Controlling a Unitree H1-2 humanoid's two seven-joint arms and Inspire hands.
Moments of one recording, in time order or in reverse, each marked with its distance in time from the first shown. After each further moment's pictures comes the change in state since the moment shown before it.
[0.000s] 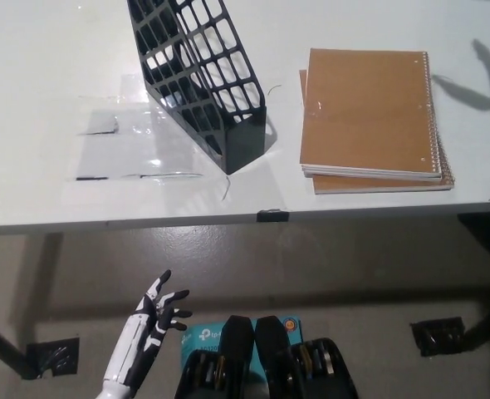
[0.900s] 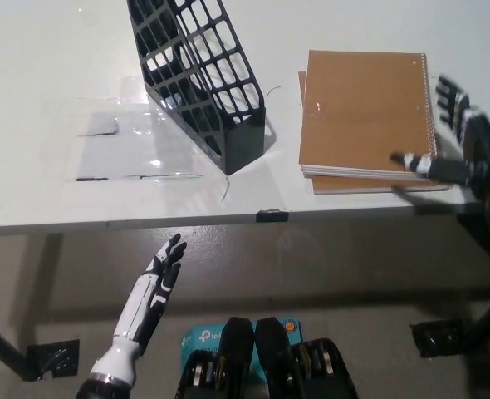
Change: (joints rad) left_arm -0.147 0.008 -0.003 0.074 -0.011 0.023 -0.003; right_arm 0.768 0.080 0.013 -0.868 0.031 0.069 0.006
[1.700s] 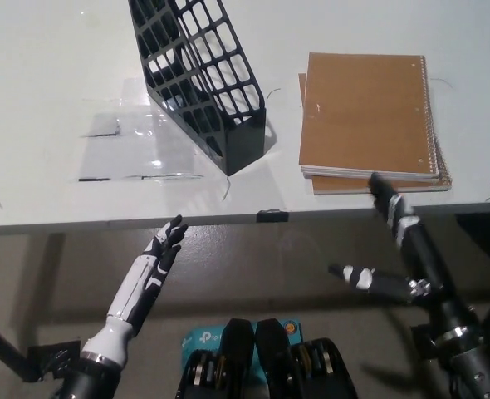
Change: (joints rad) left_arm -0.030 0.044 -0.010 -0.041 -0.041 0.025 -0.069; right_arm 0.292 0.138 0.124 -0.110 -0.143 -0.231 0.009
